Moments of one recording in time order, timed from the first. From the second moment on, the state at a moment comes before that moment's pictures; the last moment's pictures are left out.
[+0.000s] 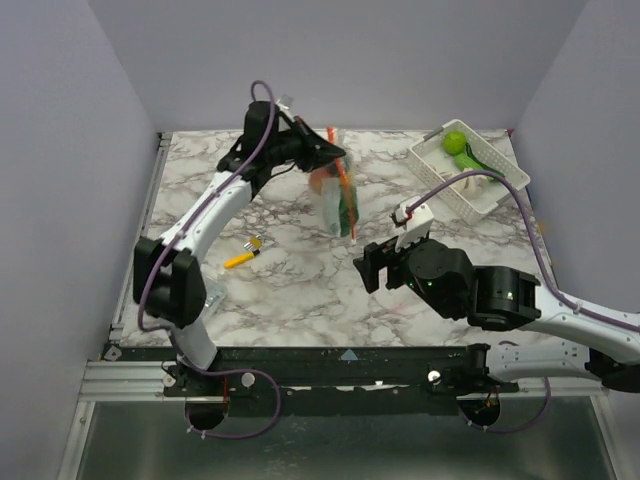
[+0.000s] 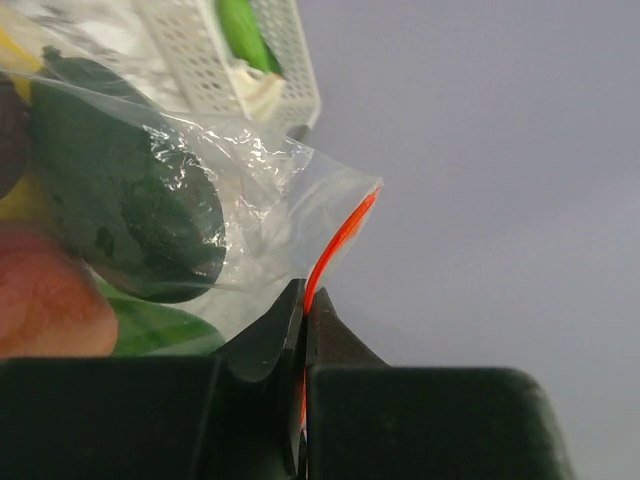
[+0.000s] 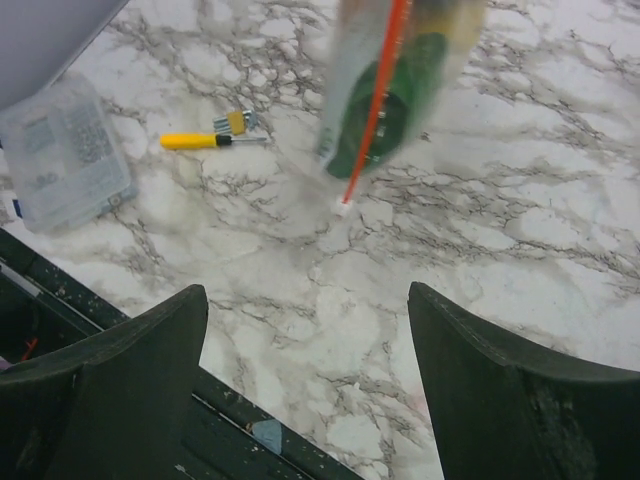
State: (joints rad) left arm -0.36 1.61 1.47 -0.18 0.50 -1.17; right arm 1.30 1.00 1.18 -0.63 0.68 0.37
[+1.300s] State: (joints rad) left arm -0.30 1.68 1.42 -0.51 0.50 -0.72; right arm 1.30 0.95 1.13 -0.60 0.83 0.51
